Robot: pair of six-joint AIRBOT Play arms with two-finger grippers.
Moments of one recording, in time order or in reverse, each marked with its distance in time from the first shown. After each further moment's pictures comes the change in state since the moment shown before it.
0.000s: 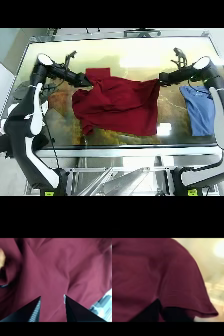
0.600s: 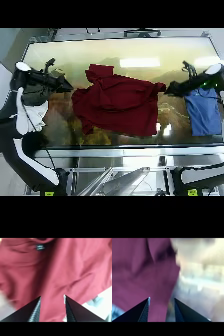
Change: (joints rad) left arm 0.256 0.078 -0.135 -0.001 -0.071 0.044; right arm -0.162 0.056 -0.122 -0.013 0.302 0.005
